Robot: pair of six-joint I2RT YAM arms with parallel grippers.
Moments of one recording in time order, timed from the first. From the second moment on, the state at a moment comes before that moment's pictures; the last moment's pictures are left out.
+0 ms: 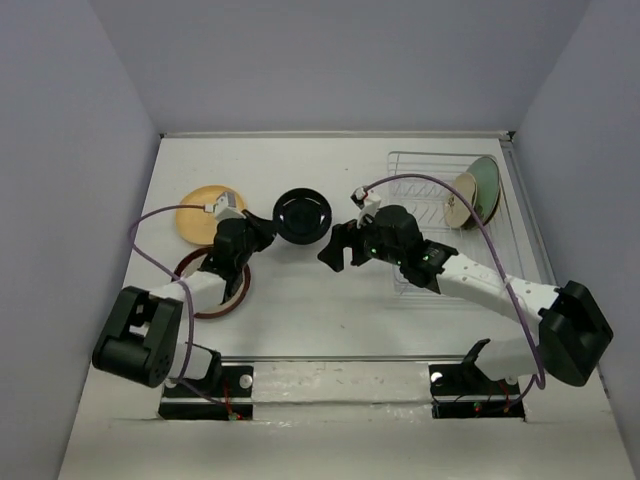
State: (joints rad) left arm -0.32 1.39 0.46 0.60 -0.05 -0.88; right arm 0.79 1.33 0.86 0.06 -0.14 0.41
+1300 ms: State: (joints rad) left arm -0.43 0.50 0.54 0.05 0.25 -0.65; right arm 0.39 1.15 1.05 -0.18 0.06 0.45
